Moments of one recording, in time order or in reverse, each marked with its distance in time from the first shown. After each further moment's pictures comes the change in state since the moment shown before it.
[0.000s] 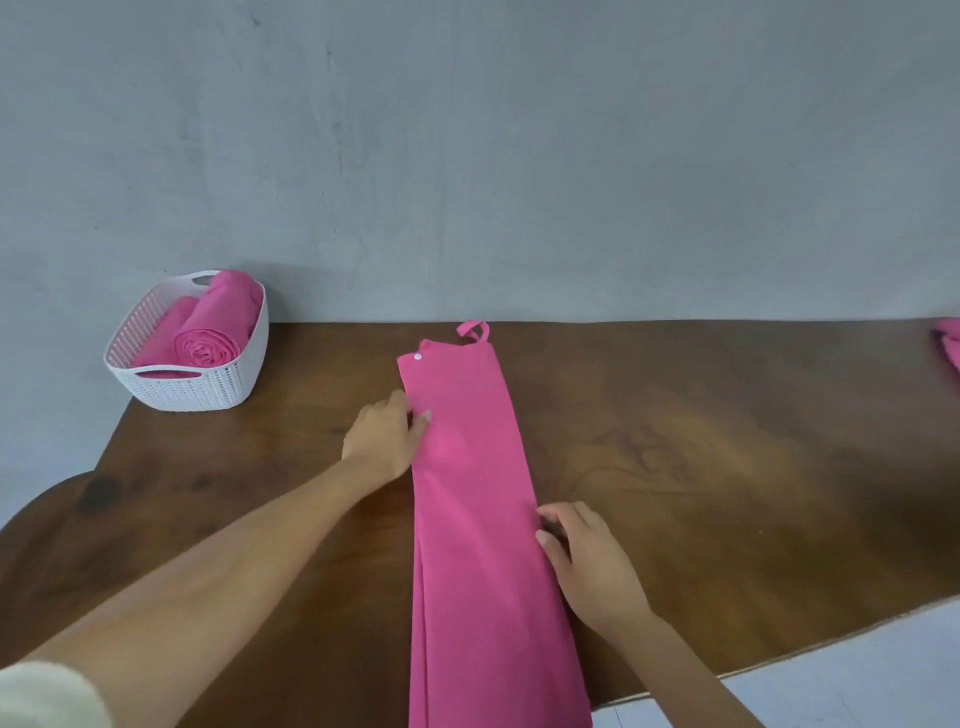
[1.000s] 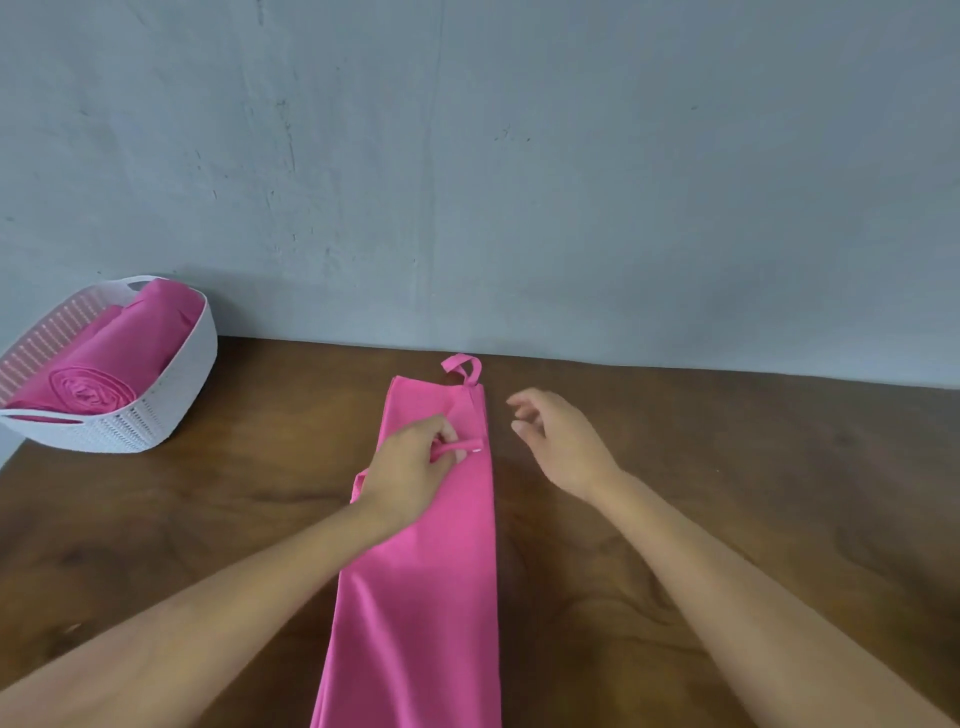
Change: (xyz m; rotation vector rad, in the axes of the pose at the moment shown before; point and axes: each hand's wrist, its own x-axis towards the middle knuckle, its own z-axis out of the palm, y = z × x) left_hand 0.080 0.075 0.045 -0.335 0.075 0.045; right_hand 0.280 0.013 -0.065 0.008 -0.156 -0.208
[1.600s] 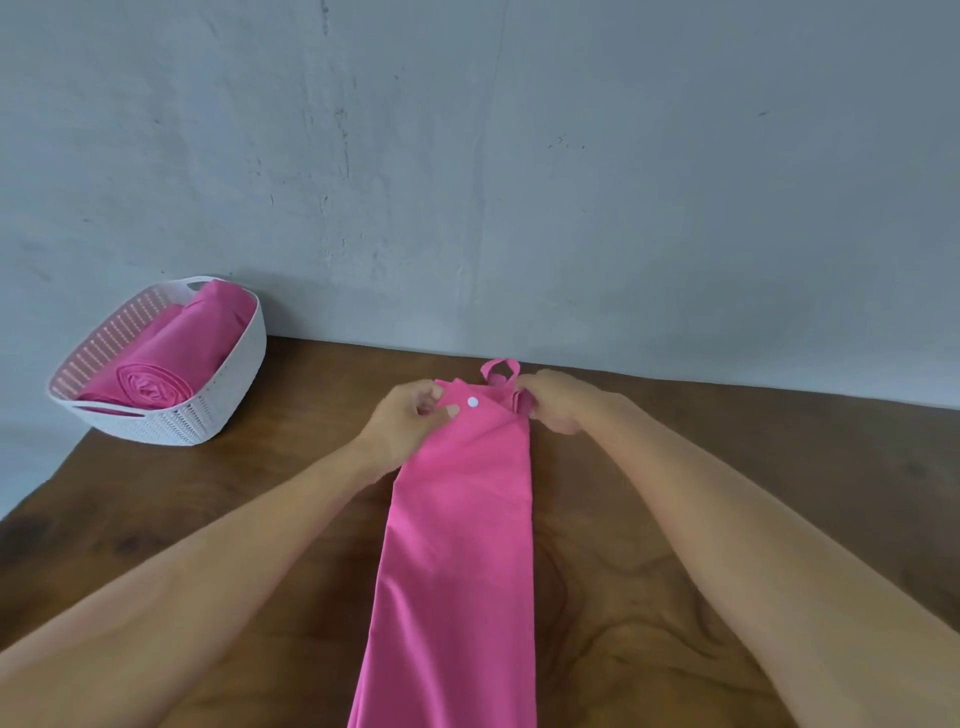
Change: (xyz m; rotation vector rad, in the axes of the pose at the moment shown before) left_hand 0.041 -0.027 -0.058 -0.422 -0.055 -0.172; right_hand 0.104 -0.023 0.008 -0.374 -0.457 -0.086
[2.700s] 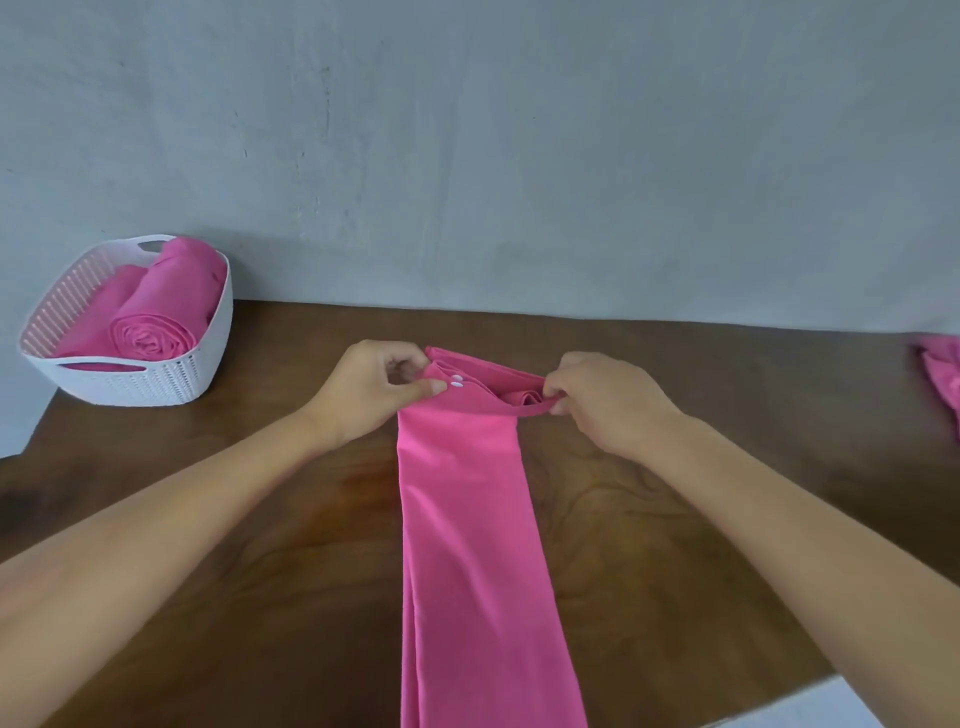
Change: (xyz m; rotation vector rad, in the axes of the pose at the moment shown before) left_hand -0.085 0.024 -0.056 0.104 -0.222 0.444; right_hand -0.211 -0.106 0.005 -0.229 0.303 0.169
